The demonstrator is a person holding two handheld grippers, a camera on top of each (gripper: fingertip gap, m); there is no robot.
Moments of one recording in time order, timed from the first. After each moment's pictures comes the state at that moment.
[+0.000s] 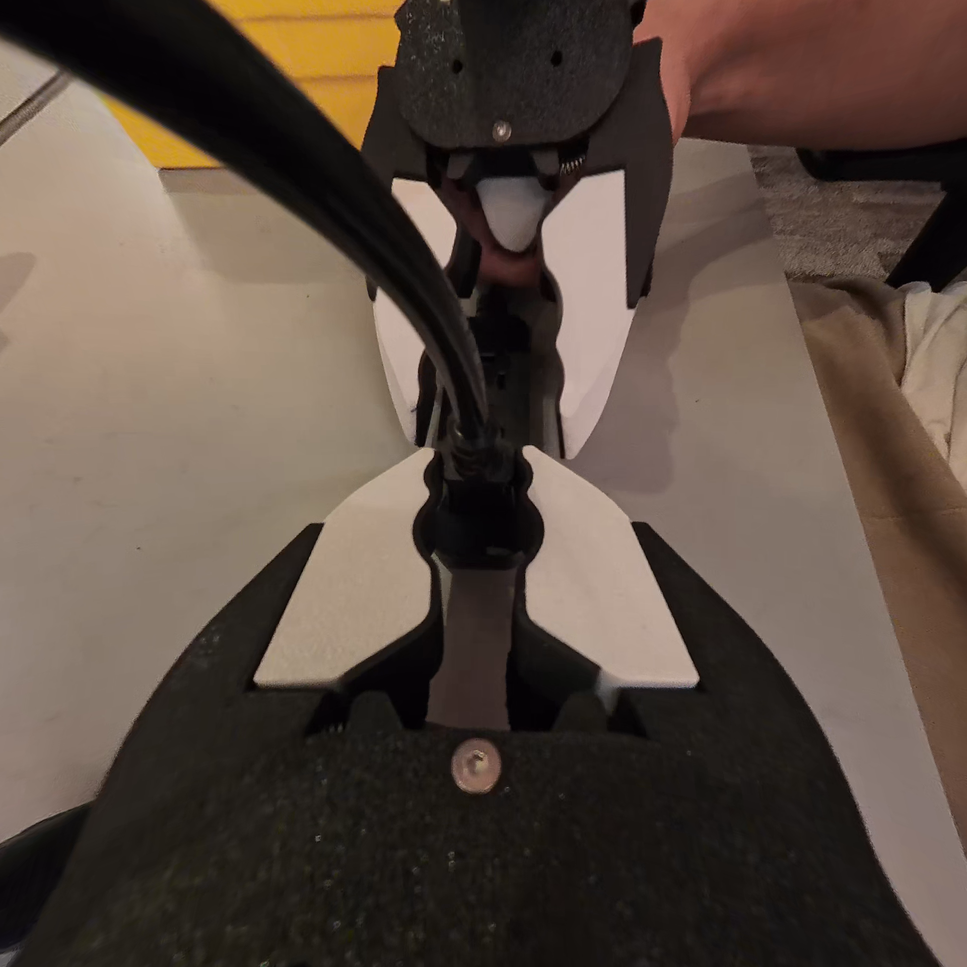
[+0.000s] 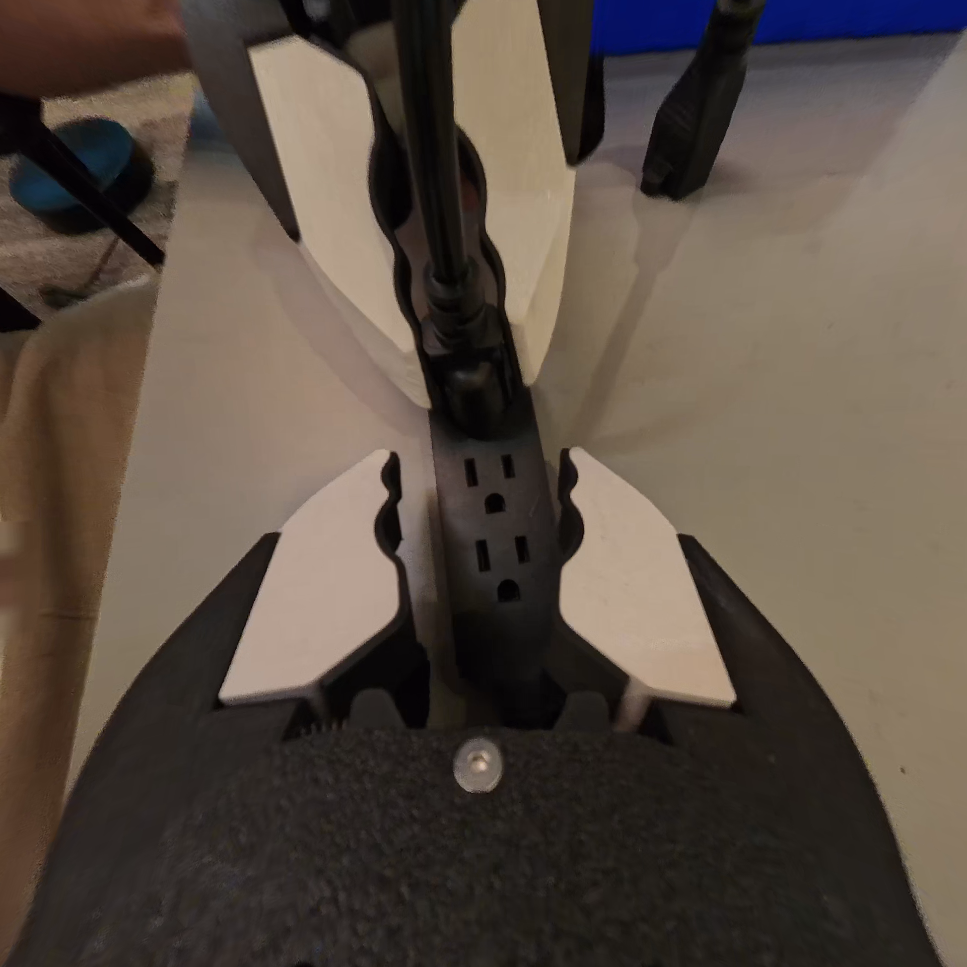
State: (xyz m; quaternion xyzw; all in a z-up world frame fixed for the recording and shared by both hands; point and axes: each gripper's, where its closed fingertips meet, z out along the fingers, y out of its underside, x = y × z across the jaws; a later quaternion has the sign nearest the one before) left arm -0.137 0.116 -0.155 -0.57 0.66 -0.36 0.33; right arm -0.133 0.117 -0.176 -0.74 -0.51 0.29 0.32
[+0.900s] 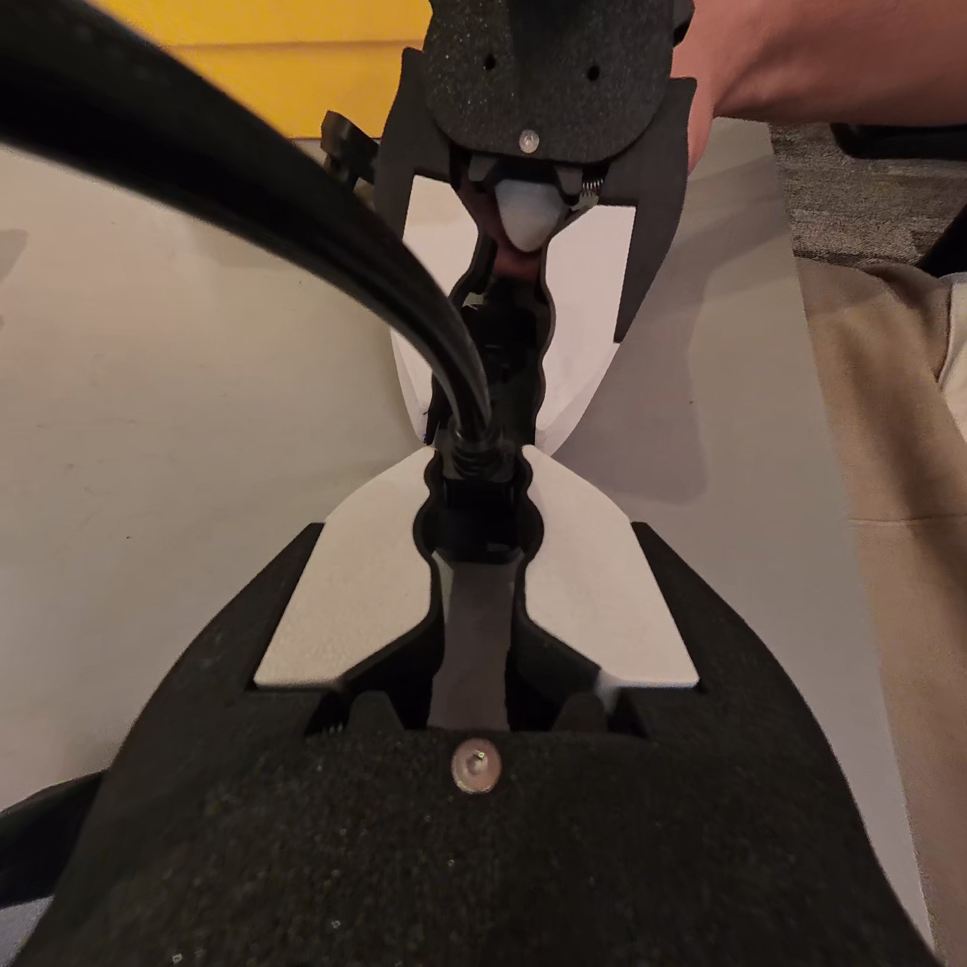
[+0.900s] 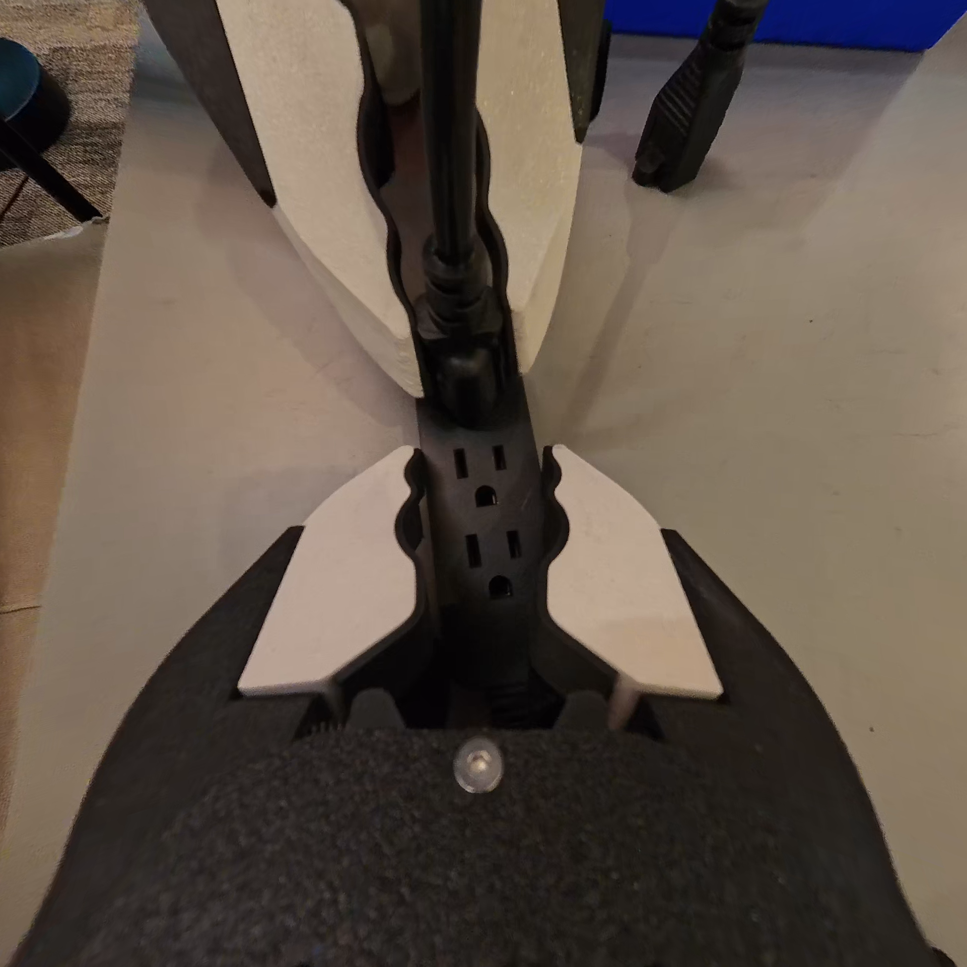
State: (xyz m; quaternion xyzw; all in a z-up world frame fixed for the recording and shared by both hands) left arm -0.136 0.110 -0.156 -0.59 0.66 -0.34 0.32; right arm -0.129 0.112 -0.183 -0.74 -0.53 0.23 0.34
